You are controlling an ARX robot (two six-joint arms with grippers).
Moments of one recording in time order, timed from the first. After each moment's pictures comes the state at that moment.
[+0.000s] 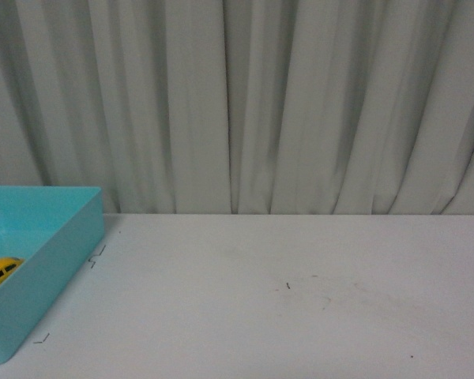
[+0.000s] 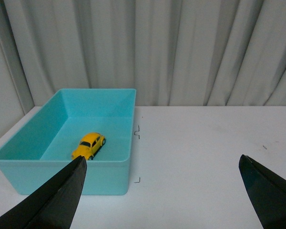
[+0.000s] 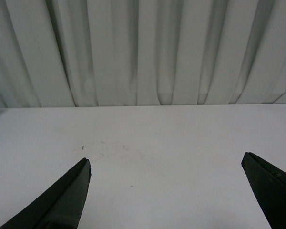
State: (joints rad) left arm 0.00 0.01 0.01 0.00 0.00 0.00; right arm 0.00 0.00 0.01 0.00 0.00 -0.01
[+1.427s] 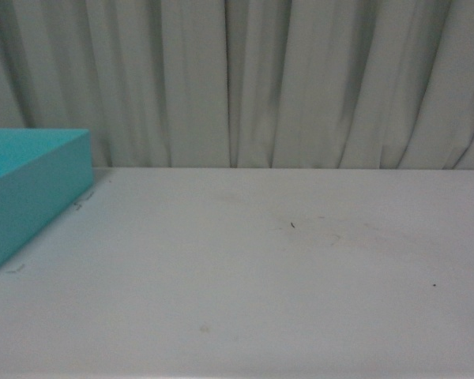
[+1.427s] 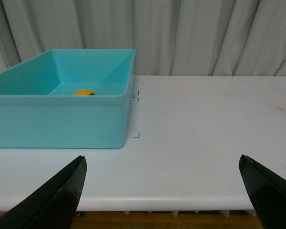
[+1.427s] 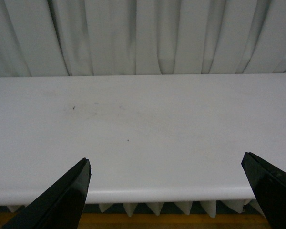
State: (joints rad) left arm 0.00 0.01 0.01 0.00 0.00 0.00; right arm 0.00 0.00 0.01 0.00 0.00 -0.01
